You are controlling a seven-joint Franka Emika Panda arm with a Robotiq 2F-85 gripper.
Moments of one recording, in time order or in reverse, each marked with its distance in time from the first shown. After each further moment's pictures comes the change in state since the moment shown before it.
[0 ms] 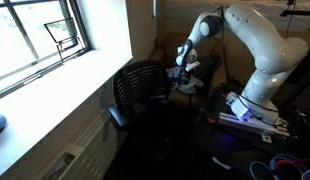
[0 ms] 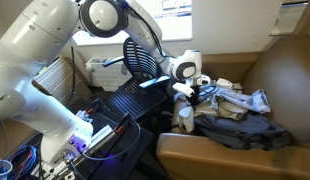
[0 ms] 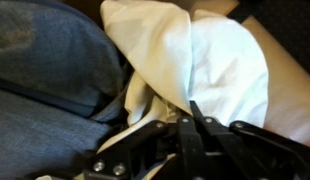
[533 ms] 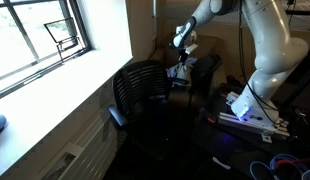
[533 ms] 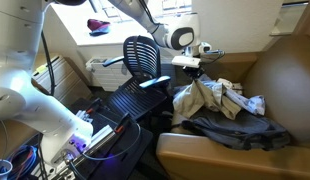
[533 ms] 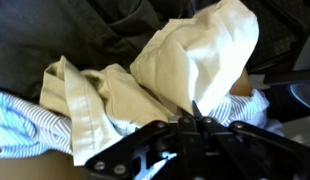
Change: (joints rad) arm -0.014 -0.357 0.078 -0.160 -0.007 -0.022 -0.343
